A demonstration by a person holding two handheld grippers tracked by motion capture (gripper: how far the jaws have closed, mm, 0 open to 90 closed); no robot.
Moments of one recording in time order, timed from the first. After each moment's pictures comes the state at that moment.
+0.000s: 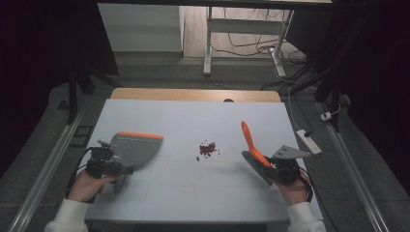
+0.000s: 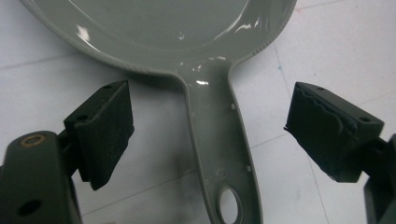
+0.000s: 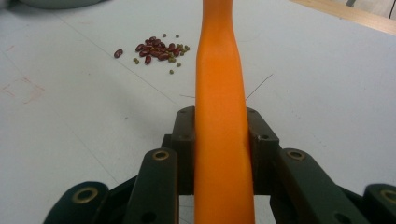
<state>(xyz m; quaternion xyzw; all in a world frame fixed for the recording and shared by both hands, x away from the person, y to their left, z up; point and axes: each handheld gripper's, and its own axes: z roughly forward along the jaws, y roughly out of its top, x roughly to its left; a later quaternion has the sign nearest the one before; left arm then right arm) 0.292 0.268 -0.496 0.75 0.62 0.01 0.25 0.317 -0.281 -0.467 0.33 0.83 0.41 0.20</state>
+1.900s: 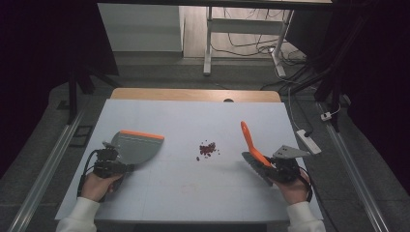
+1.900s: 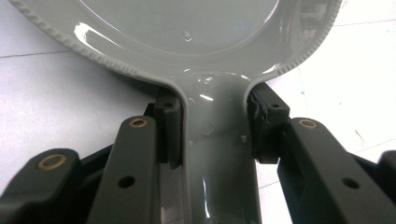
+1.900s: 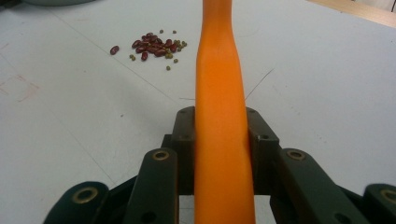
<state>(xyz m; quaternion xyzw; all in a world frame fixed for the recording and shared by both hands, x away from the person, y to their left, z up) 0.303 0.262 -0.522 0.72 0.65 0.01 0.26 0.320 -0.283 -0.470 0.34 0.83 0.41 0.19</state>
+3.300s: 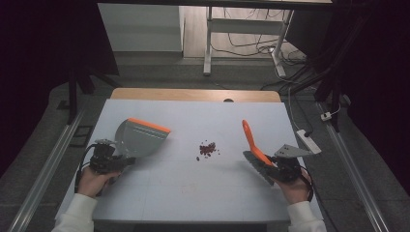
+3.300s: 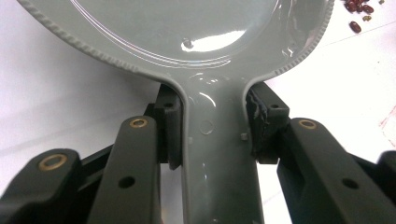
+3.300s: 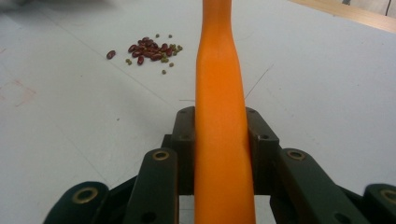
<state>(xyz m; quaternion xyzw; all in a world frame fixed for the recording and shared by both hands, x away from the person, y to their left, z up) 0.311 0.272 -0.508 0.75 0.55 0.05 0.36 0.322 -0.286 -0.467 0.34 0.82 0.41 0.19</state>
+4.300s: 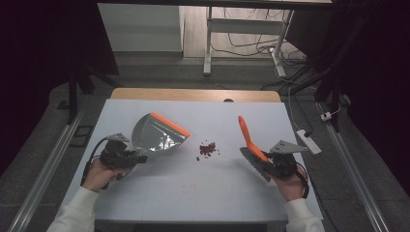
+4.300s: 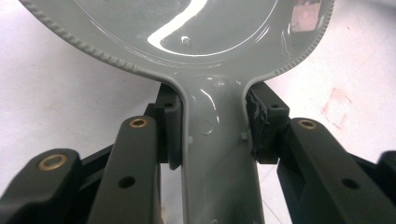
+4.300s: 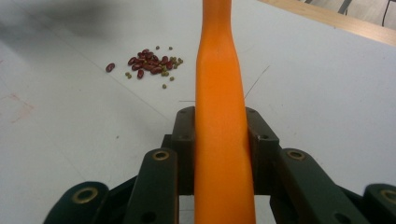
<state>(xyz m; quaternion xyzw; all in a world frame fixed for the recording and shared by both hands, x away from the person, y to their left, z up) 0.315 0.241 -0.489 0.82 0.44 0.03 0.37 0.330 -0.272 -0.462 0.34 0.82 0.41 0.20</state>
